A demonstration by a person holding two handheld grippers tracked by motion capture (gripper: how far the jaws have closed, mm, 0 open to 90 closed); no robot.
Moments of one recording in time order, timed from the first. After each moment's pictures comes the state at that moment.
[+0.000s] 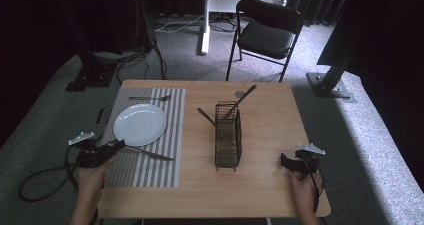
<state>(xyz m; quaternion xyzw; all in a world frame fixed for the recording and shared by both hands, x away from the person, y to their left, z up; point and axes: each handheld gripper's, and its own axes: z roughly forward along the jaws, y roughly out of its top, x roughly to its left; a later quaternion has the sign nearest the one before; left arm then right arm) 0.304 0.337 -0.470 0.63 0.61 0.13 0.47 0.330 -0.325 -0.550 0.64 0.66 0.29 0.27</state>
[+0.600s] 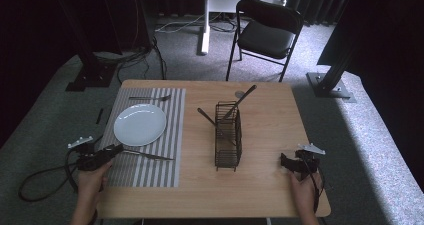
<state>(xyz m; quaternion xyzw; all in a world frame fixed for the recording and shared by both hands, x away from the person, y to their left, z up) 0.311 0.354 -0.503 0.61 0.63 0.12 0.46 0.330 -0.325 -0.550 0.64 0.66 0.29 0.27</state>
